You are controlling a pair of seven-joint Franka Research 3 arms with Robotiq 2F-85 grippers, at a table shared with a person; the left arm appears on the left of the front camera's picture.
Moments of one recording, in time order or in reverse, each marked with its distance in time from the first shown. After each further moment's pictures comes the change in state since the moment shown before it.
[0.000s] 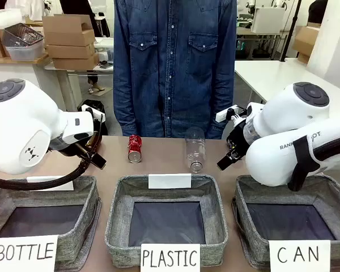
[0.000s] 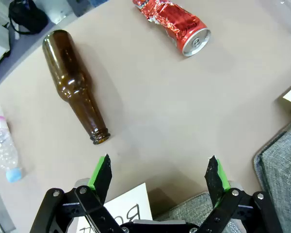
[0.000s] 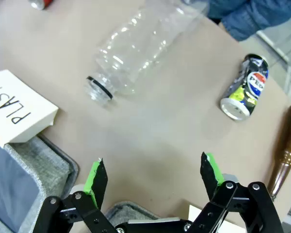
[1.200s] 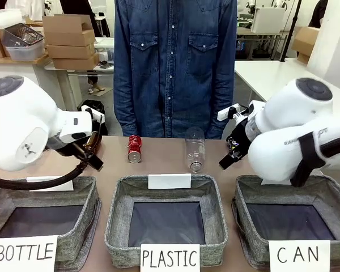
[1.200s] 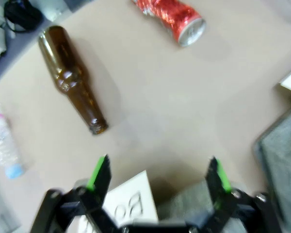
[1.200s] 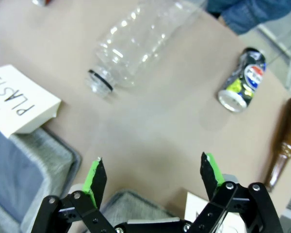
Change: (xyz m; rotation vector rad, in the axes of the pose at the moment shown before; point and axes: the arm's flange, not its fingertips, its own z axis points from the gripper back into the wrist) left arm -0.002 0.004 0.016 -0.023 0.064 -0.037; right arm 0.003 -0.005 0.026 0.015 0.028 -0.022
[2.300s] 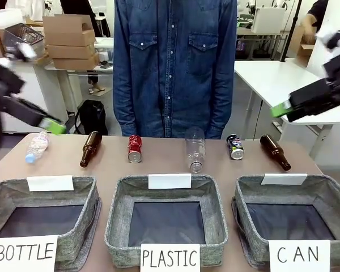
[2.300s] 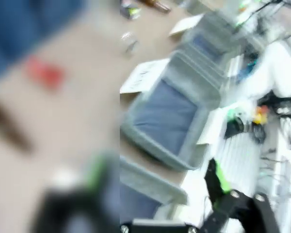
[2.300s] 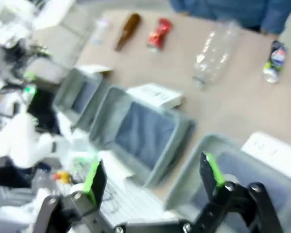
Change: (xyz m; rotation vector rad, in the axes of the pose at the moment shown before) left arm -0.049 0.077 0.170 -0.765 -0.364 -0.120; right arm -0.065 -0.073 0.224 0.594 -0.210 -0.407
